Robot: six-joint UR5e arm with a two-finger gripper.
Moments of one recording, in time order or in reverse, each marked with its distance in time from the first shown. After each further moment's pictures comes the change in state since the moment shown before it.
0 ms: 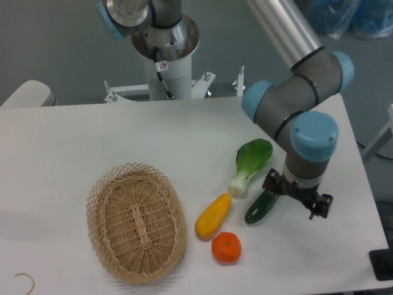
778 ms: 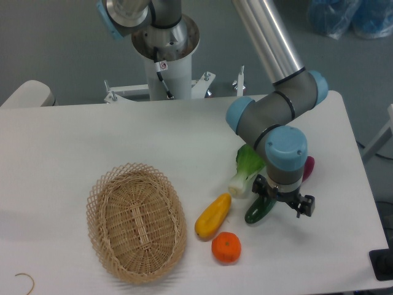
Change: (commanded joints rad) arm -0.014 0.003 -0.120 0.079 0.067 0.043
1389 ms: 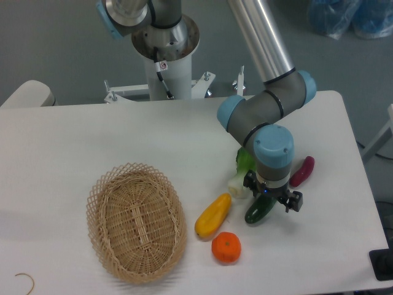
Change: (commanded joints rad) arm -0.002 -0.005 -0.080 0.078 0.002 0.017
